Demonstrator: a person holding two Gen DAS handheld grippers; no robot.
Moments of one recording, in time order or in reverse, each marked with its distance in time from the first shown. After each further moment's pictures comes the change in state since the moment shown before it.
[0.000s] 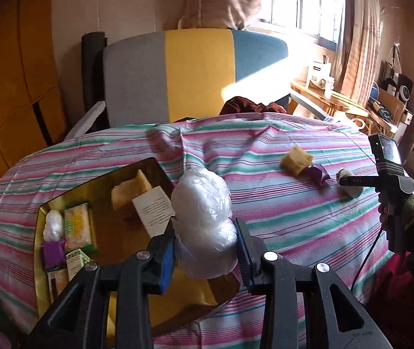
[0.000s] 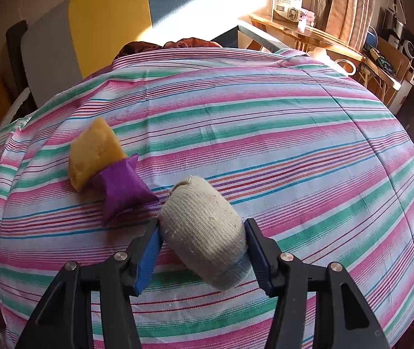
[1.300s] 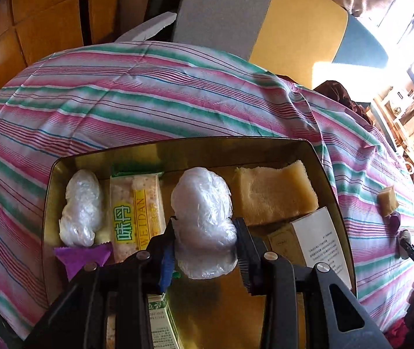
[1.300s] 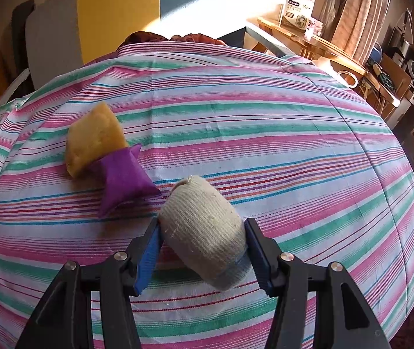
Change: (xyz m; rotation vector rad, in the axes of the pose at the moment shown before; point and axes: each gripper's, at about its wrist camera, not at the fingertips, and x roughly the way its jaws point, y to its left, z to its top) left arm 0.141 0.180 0.022 -0.356 0.327 0.063; right arm 0.005 0.013 0.000 -0.090 0.015 -0.059
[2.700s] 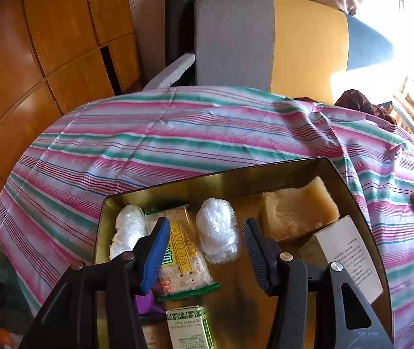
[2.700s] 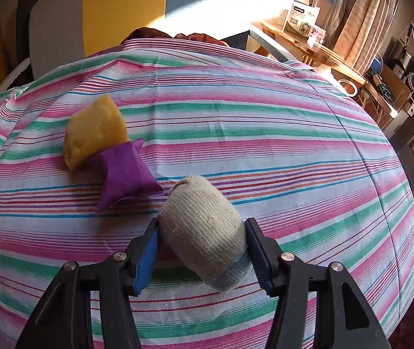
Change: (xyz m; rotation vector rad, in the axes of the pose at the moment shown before) left arm -0.035 -0.012 -0.016 0.098 -0.222 0.232; right arm 0.003 0.008 -0.002 -0.048 -0.005 -0.039
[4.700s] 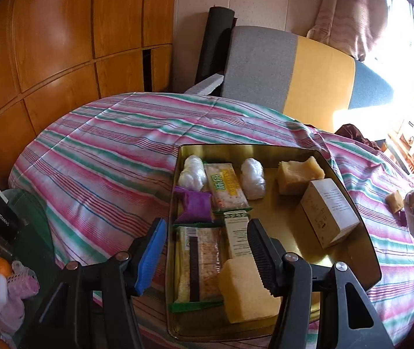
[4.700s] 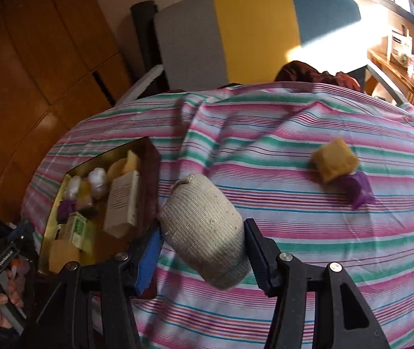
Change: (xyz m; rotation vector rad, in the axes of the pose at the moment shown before) left arm -0.100 0.077 -0.103 -0.188 -0.108 -0.022; right arm -0.155 0.192 -0.021 -0.181 -0.085 0.576
